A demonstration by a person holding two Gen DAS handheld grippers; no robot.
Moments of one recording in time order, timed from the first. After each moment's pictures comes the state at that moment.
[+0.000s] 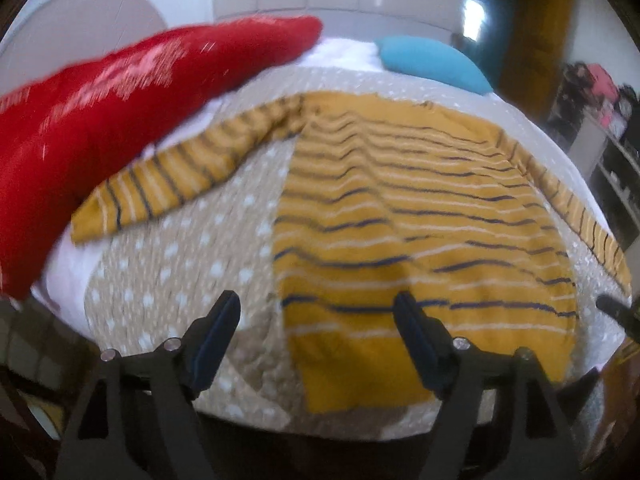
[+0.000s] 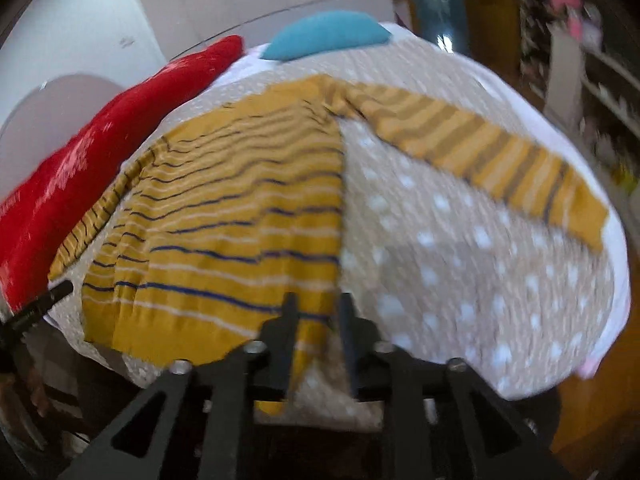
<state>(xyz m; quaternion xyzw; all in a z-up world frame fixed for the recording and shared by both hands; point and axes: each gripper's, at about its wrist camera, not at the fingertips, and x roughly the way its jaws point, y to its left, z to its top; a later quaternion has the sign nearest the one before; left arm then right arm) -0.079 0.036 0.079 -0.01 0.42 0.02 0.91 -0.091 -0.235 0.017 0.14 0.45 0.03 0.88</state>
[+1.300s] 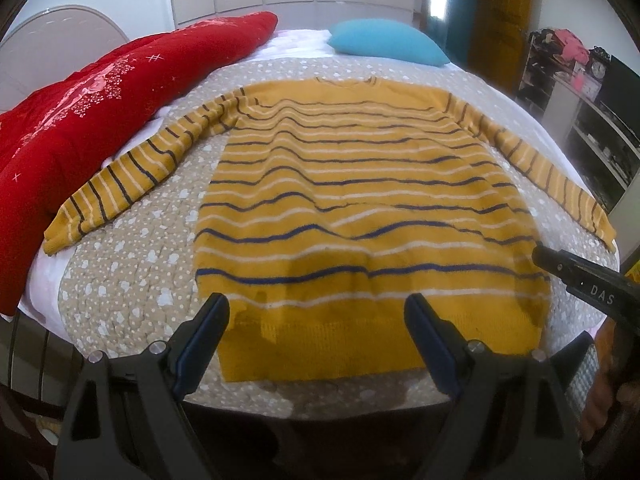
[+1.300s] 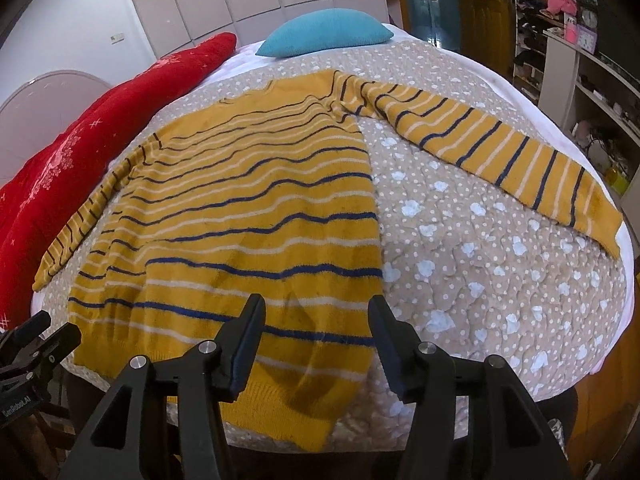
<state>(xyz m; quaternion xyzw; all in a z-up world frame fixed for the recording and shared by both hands) -0.095 -0.018 0.069 0.02 0.44 -0.03 0.90 -0.071 -0.202 -0.001 0.14 0.45 0.01 0.88</state>
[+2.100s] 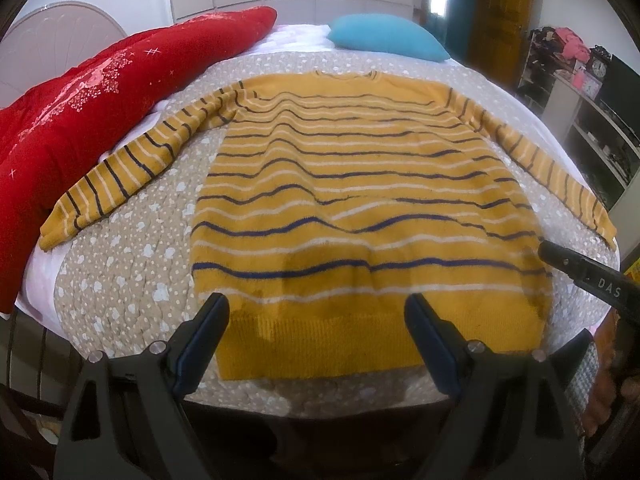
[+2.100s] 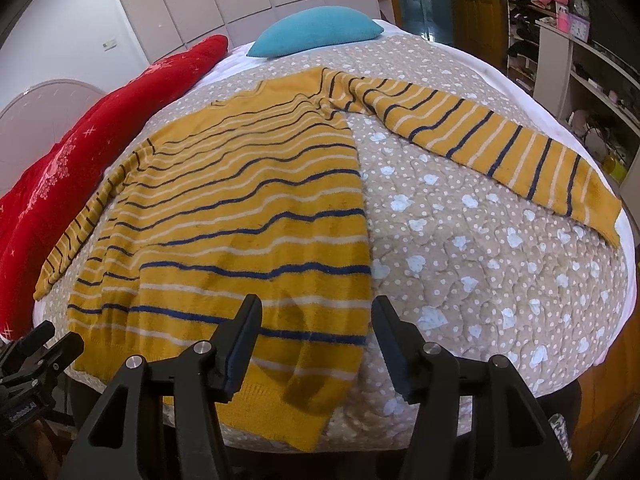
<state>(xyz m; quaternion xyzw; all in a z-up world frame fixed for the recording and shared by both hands) -0.093 -0.016 0.063 0.02 0.45 -0.03 0.89 -0.072 -0.213 -0.004 0.15 0.45 0.00 0.88</state>
